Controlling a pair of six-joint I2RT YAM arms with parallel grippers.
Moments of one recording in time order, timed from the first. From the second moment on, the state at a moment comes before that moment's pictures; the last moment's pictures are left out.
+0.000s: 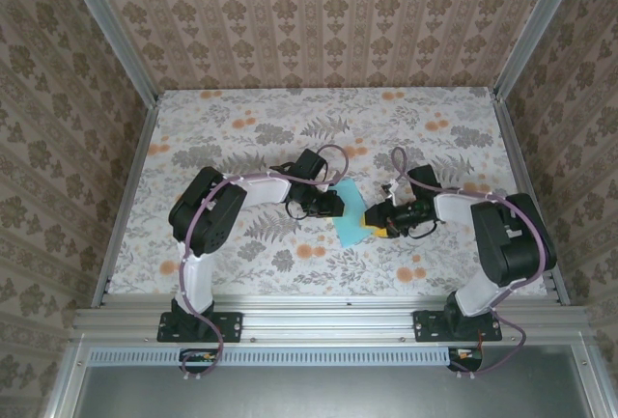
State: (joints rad) left arm -0.73 2.02 1.21 -0.28 0.57 -0.51; right arm 0.17 1.61 0.68 -0.29 -0.96 0.44
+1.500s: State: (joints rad) left arm -0.73 2.03 1.23 -0.30 0.58 -0.50; right arm 0.26 1.71 0.79 -0.25 -0.89 0.53
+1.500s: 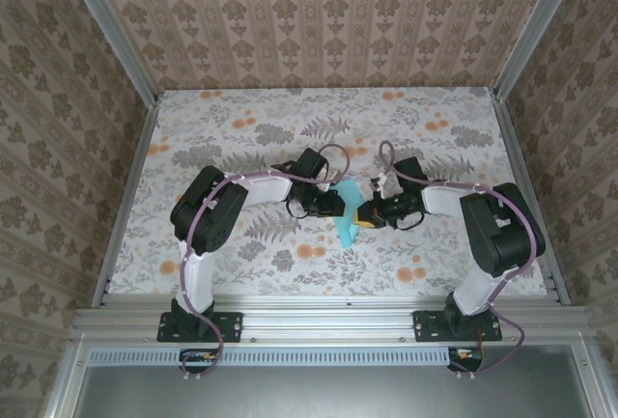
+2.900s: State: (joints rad) left arm -0.66 2.04 1.29 -0.40 0.59 -0.45; right arm 0.31 1.85 0.89 -0.28 -0.79 0.53
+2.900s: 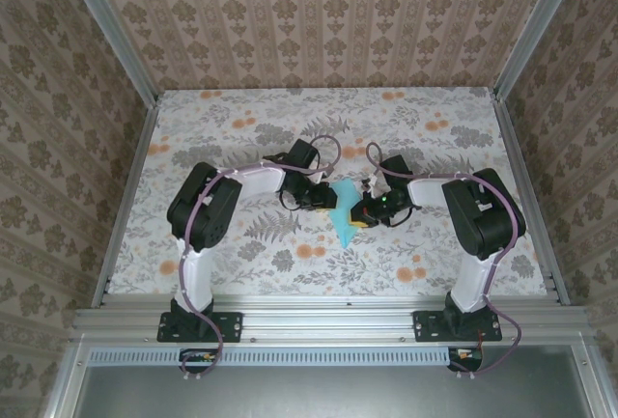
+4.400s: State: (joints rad) left arm -0.65 2.06 1.29 -0.38 0.63 -0.43; right arm 0.38 1.88 0.95 -0.24 -0.78 0.58
